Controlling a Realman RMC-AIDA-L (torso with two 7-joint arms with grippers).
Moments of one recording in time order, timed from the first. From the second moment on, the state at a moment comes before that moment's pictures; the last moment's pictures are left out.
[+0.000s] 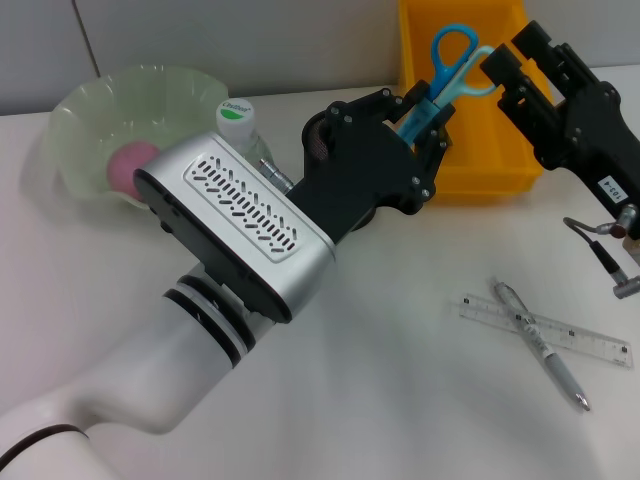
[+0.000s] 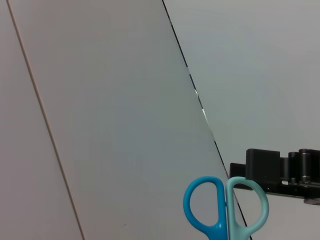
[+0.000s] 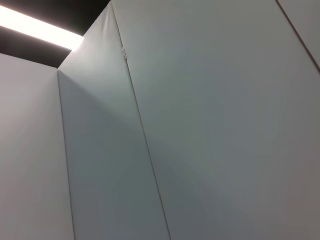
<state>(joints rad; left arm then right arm) -0.38 -2.08 2.43 1.09 2.60 -0.56 -2.72 0.49 2.08 -0.54 -0.07 -1.28 -1.79 0.75</state>
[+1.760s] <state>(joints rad) -0.39 -2.08 2.43 1.08 2.60 -0.56 -2.72 0.53 2.08 -0.60 -0.07 -1.28 -1.70 0.80</state>
